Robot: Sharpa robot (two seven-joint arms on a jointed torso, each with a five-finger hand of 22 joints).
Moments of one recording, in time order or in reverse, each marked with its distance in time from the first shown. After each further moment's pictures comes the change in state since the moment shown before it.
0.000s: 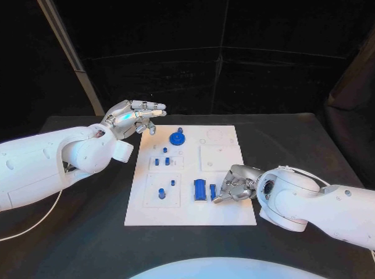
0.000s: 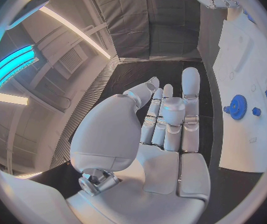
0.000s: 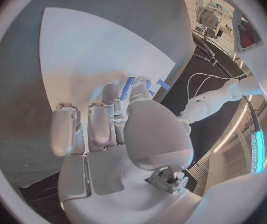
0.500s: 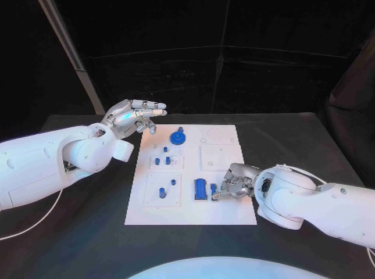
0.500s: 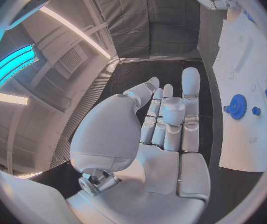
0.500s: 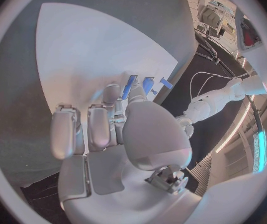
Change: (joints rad) left arm 0.000 0.000 0.000 0.000 0.000 0.000 0.001; left_hand 0.000 0.000 0.000 0.000 0.000 0.000 0.000 0.000 0.000 0.000 0.000 -0.001 0.000 0.003 -0.003 0.000 0.003 0.000 0.000 0.000 0.001 0.000; right arm 0.002 0.029 0.002 -0.021 -0.007 -0.003 -0.037; right_hand 0.017 0.038 0.043 0.017 0.050 0.026 -0.012 0.030 0.001 0.017 -0.016 0.050 0.021 -0.001 -0.001 0.025 0.023 0.000 0.017 -0.006 0.018 0.003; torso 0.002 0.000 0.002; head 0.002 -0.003
